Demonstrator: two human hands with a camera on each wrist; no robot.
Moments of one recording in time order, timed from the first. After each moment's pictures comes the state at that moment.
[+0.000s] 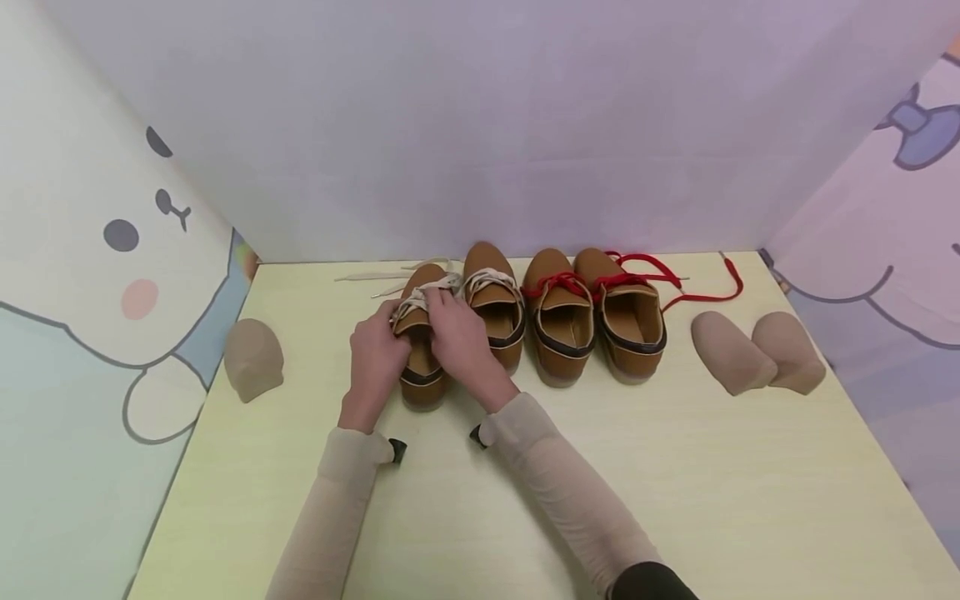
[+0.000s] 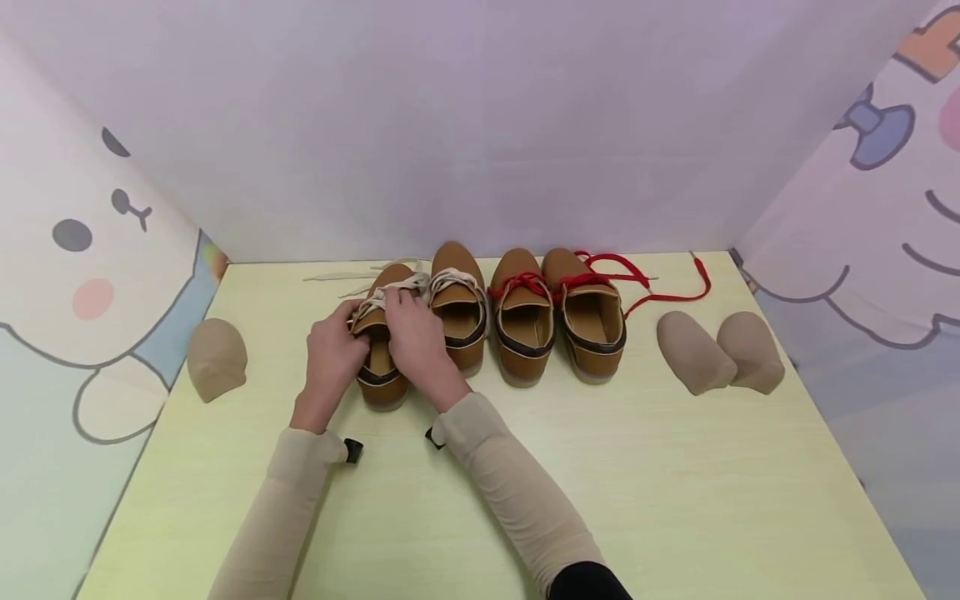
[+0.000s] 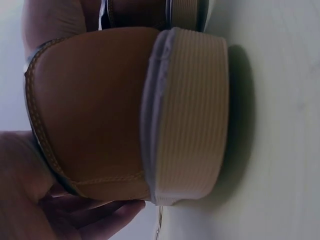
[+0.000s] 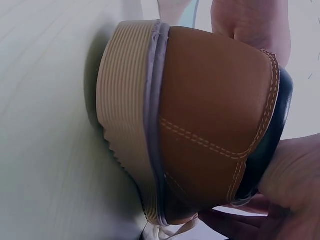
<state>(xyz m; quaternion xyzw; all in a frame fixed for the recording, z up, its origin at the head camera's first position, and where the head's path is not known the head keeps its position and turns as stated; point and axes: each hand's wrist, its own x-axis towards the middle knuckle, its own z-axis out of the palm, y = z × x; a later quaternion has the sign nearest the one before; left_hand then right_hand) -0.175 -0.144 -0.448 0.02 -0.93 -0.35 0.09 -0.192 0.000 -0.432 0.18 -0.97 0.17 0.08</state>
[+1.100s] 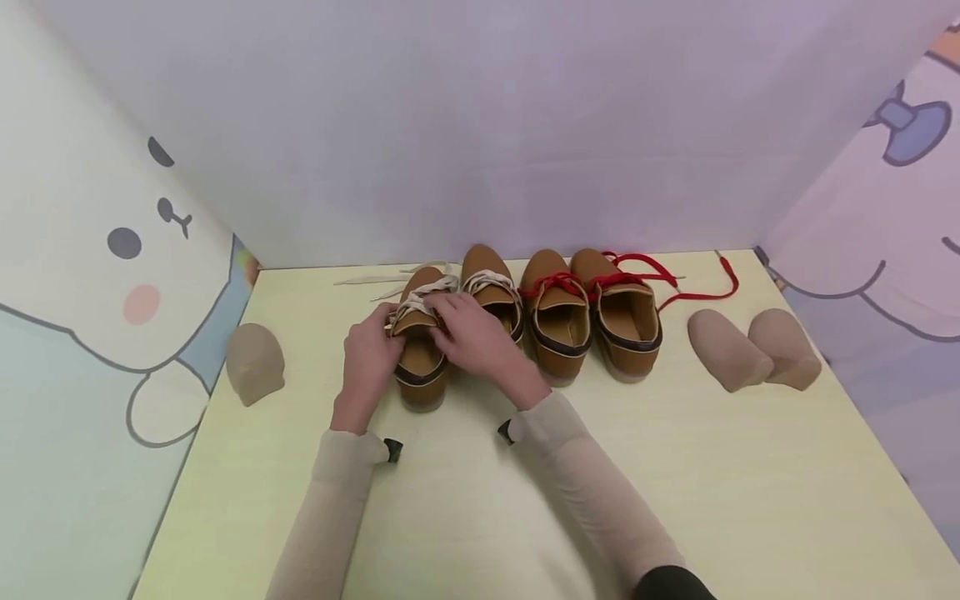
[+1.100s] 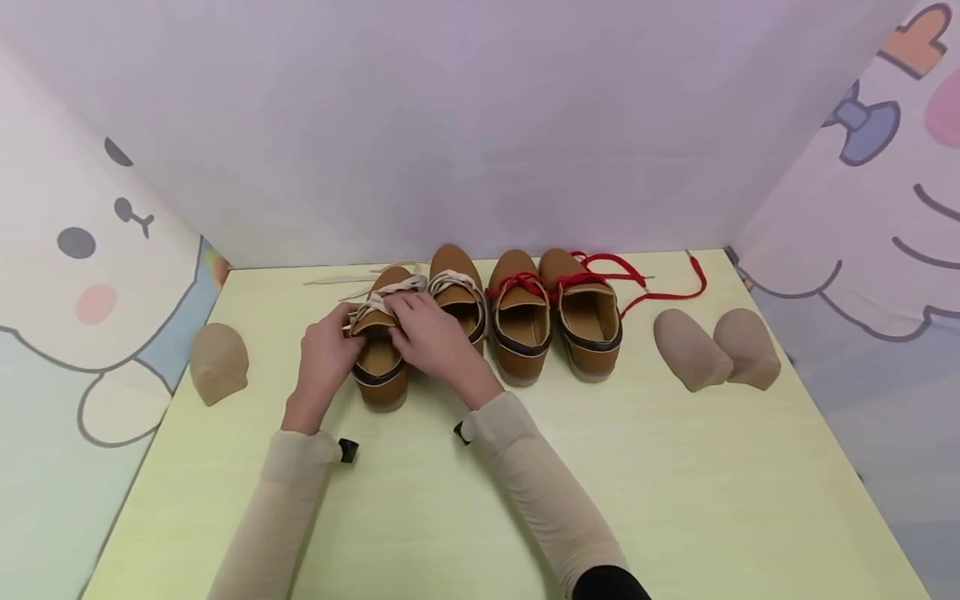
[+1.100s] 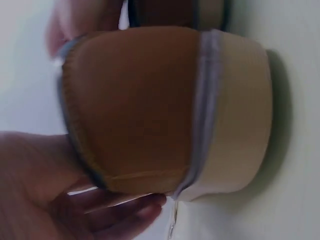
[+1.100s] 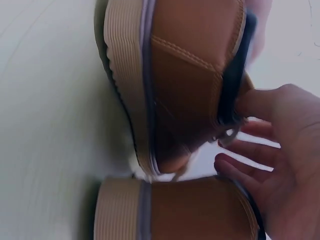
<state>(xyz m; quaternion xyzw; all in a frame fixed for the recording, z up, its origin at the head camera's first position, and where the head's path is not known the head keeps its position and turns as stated) -0.169 -0.151 -0.437 0.01 -0.94 -0.33 0.07 -0.191 0.040 -0.422 0.30 -0.93 0.21 0.03</state>
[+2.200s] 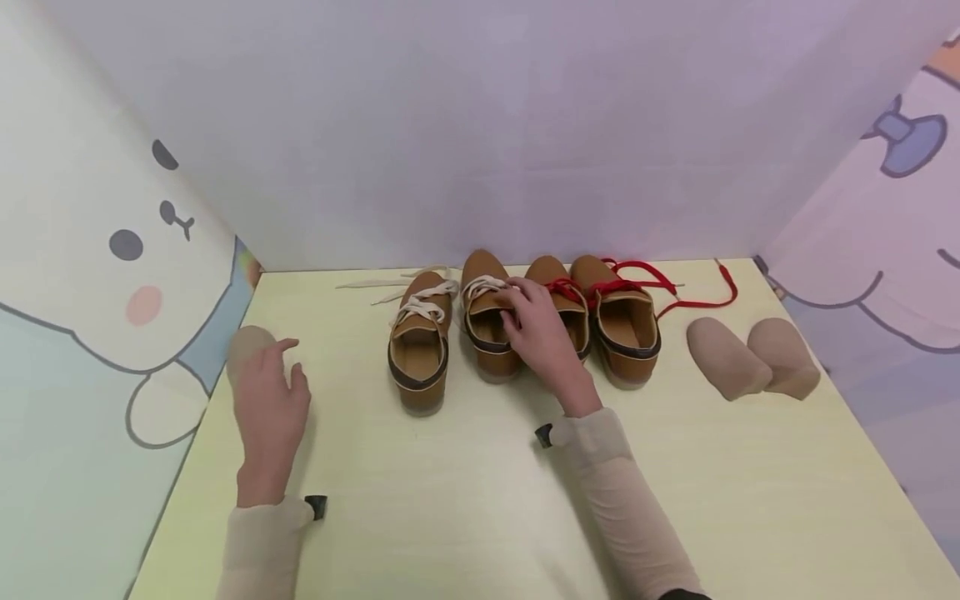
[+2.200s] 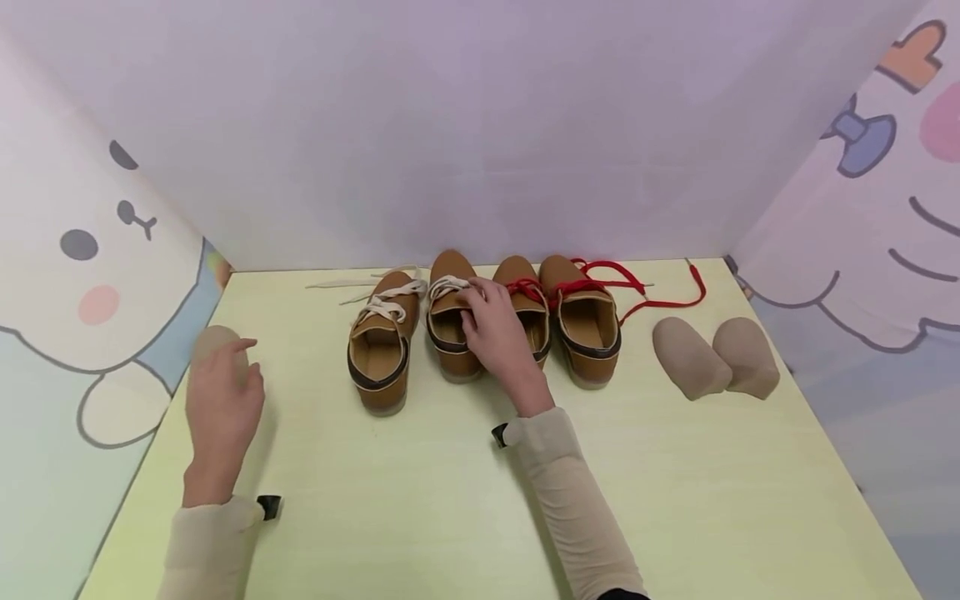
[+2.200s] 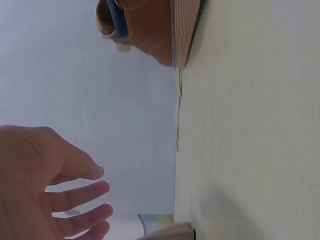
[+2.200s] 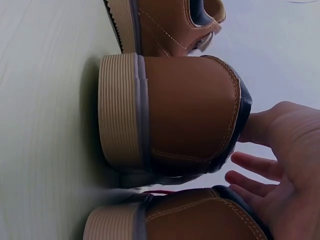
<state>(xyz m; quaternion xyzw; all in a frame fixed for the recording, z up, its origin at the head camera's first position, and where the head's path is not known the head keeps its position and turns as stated) -0.102 -0.249 -0.443 0.06 -0.94 -0.25 0.24 -0.191 0.122 -0.428 0.20 -0.92 0.30 0.13</state>
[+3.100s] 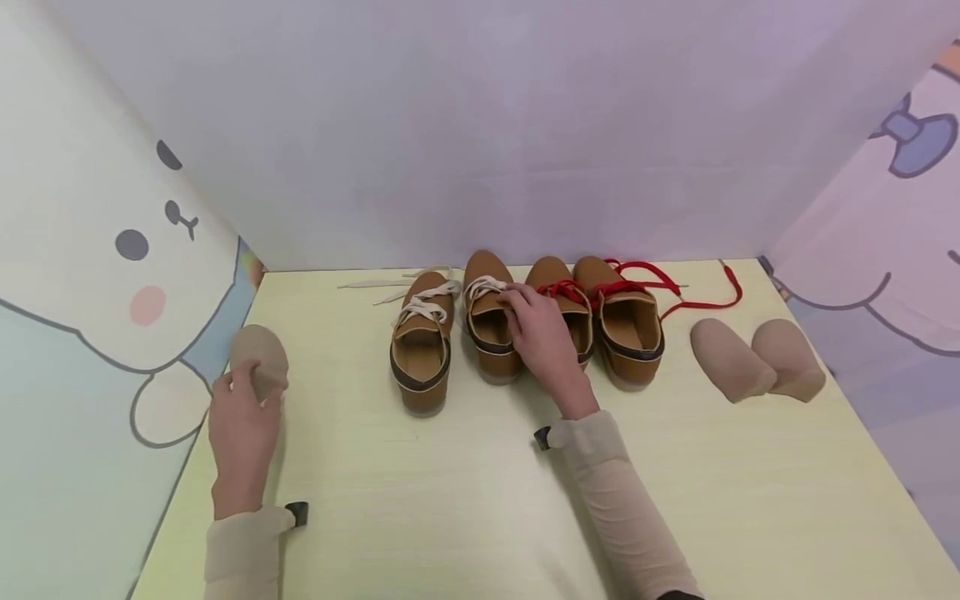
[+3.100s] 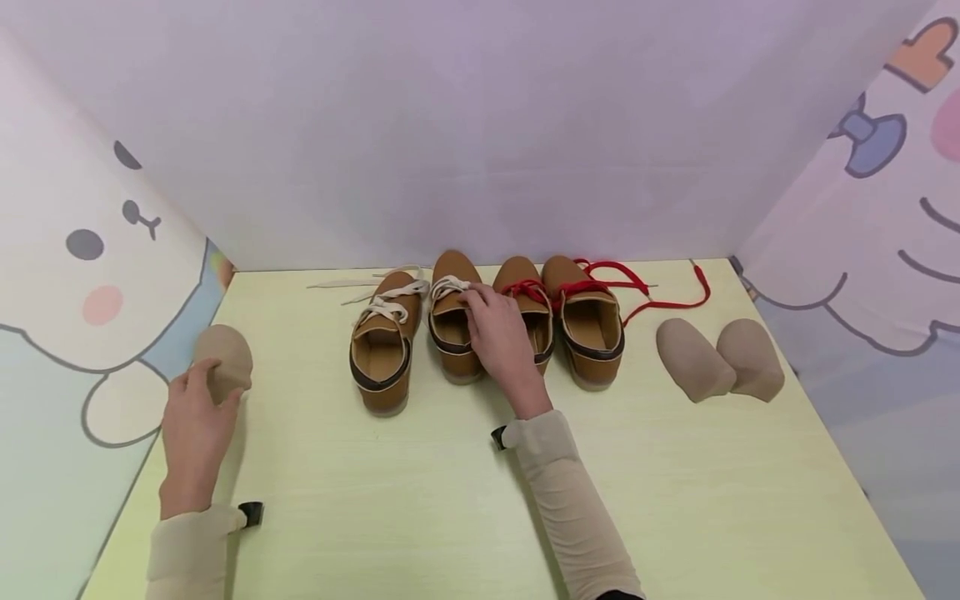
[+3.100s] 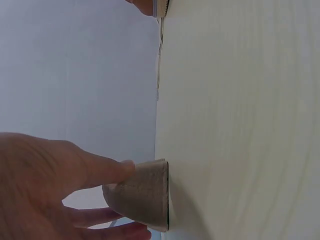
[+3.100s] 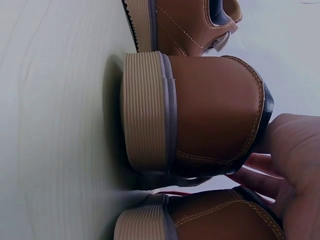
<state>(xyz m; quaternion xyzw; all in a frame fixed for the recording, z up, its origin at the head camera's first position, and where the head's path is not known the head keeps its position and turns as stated) -0.085 -0.292 -0.458 0.19 -0.94 -0.27 0.11 -0.194 0.119 -0.439 0.20 -0.94 0.23 0.18</state>
